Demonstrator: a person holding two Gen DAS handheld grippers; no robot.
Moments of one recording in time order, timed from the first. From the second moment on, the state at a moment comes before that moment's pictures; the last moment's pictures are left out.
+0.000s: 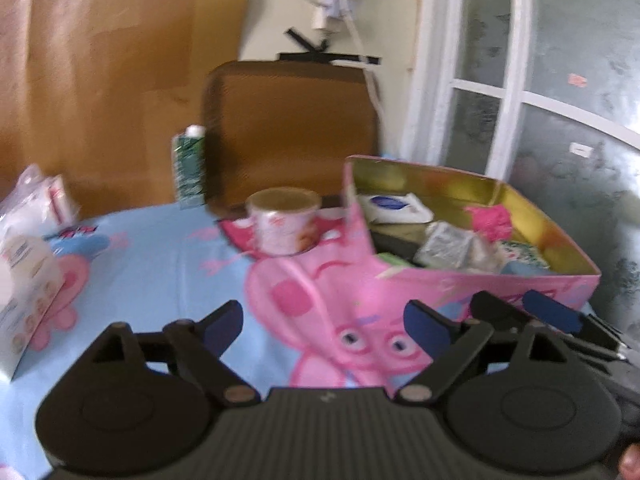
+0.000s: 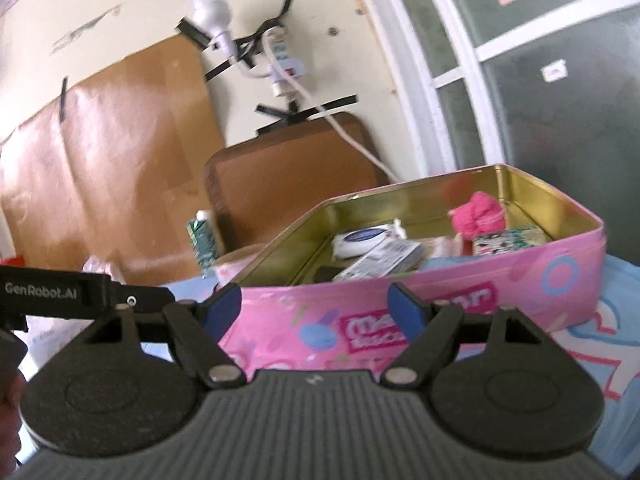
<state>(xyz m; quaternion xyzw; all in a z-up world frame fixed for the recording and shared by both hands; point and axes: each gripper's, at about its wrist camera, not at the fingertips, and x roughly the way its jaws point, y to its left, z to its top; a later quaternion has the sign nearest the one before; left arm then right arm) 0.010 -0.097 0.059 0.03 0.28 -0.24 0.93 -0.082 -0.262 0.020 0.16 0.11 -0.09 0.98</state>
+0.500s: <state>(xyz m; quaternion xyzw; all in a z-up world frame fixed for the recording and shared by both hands) 0.018 -0.041 0.033 0.02 0.29 -0.18 0.94 -0.065 -0.227 0.015 0.15 0.15 -0.05 0.97</state>
